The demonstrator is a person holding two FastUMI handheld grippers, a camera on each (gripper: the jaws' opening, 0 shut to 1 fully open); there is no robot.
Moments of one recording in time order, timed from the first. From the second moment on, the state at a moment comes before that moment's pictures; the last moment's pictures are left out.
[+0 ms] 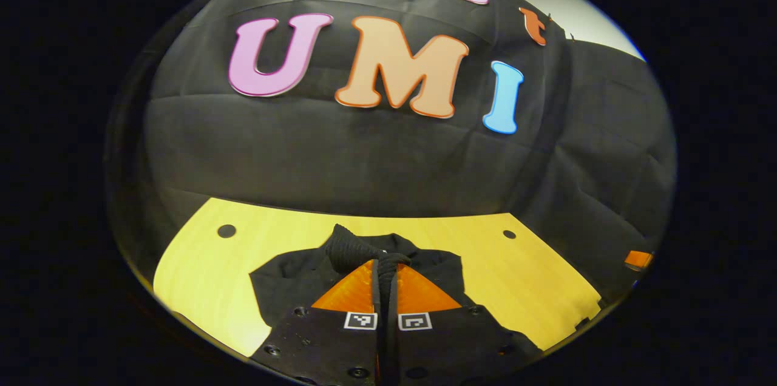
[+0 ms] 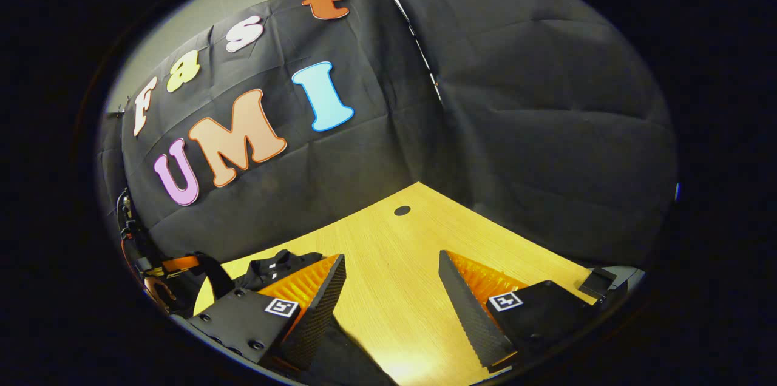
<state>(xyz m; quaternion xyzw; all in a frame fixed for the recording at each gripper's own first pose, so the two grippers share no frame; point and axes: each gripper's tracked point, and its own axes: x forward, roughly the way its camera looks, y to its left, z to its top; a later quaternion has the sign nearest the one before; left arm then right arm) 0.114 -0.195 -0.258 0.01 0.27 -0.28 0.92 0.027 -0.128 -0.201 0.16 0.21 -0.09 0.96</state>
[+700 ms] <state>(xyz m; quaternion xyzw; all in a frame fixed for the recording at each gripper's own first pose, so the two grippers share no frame) 0.079 -0.321 -0.339 -0.01 0.34 -0.33 0.88 0.015 -0.170 -0.208 0.18 0.21 -0.09 0.96</state>
